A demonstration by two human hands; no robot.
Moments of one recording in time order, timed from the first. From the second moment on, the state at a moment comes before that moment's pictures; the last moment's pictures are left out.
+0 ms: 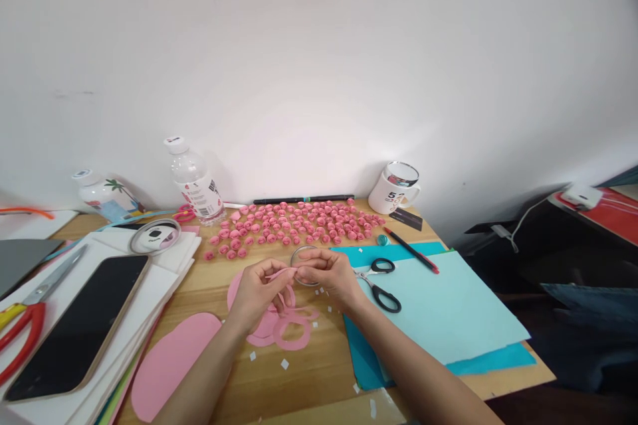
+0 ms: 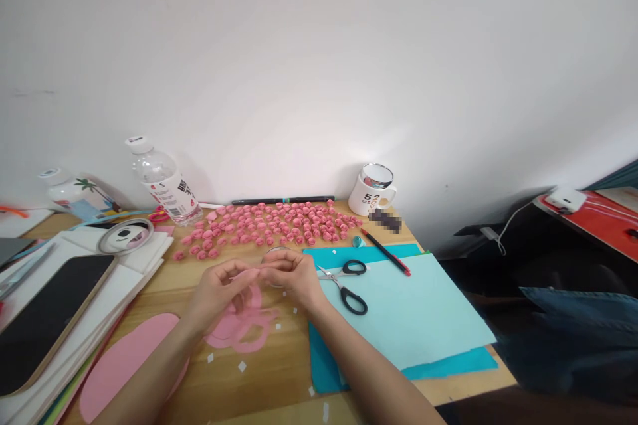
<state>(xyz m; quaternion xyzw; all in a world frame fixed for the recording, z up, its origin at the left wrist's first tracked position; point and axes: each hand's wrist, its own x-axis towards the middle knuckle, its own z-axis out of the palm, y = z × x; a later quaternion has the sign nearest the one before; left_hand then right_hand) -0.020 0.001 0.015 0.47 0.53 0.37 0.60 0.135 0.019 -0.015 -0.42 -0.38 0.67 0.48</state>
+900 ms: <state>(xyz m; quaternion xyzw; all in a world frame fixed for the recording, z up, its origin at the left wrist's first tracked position) -0.022 0.000 0.009 0.53 0.46 0.34 0.63 0.134 0.019 -0.016 -0.34 -0.46 0.68 0.46</state>
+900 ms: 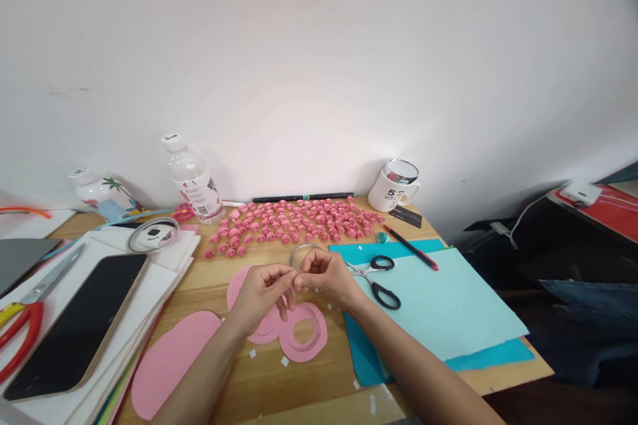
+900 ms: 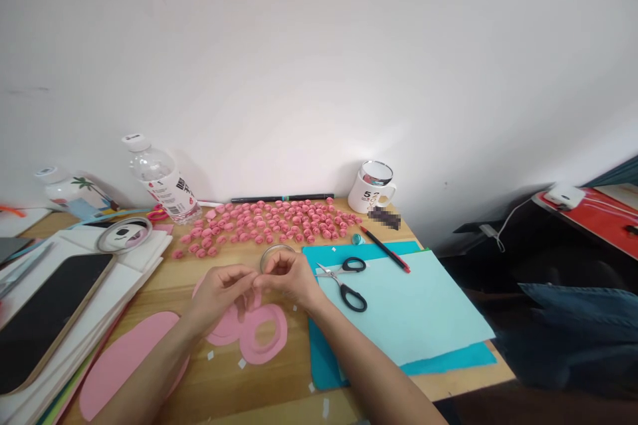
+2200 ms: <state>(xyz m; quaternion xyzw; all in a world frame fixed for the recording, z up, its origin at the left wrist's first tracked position) -0.020 0.000 0.009 0.53 0.46 0.40 0.59 0.132 0.010 -0.014 -0.38 -0.57 0.49 0.54</state>
